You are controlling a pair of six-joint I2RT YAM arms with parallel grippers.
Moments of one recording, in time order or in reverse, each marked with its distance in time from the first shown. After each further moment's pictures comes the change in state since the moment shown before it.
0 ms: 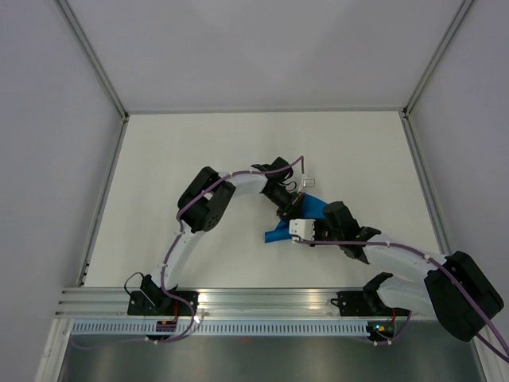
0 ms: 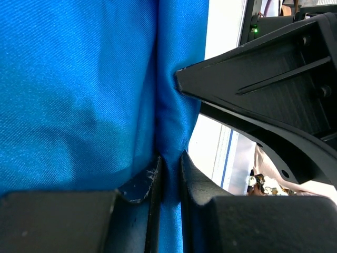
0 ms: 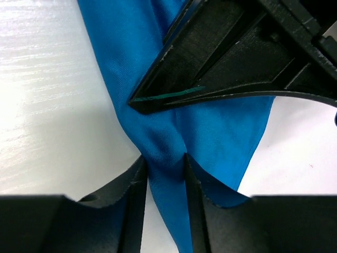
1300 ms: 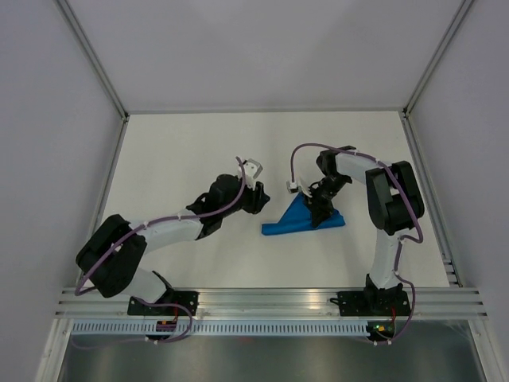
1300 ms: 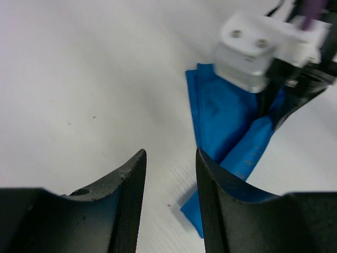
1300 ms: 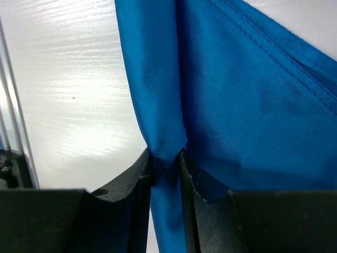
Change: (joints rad) left arm 0.039 -0.942 -0.991 0.916 -0.990 -0.176; right arm -0.317 0.845 0.943 -1.079 -0.505 -0.270
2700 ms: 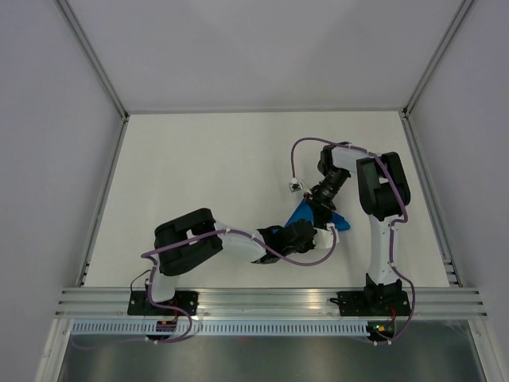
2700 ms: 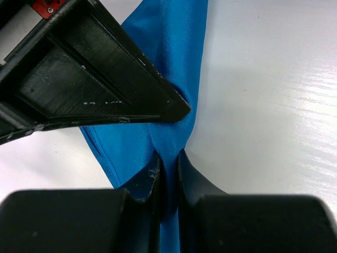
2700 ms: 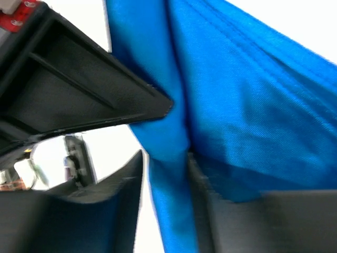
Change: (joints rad) left arm -0.535 0.501 0.320 -0.035 -0.370 0.642; right arm -0.043 0.235 0.201 -0.309 -0.036 0.001
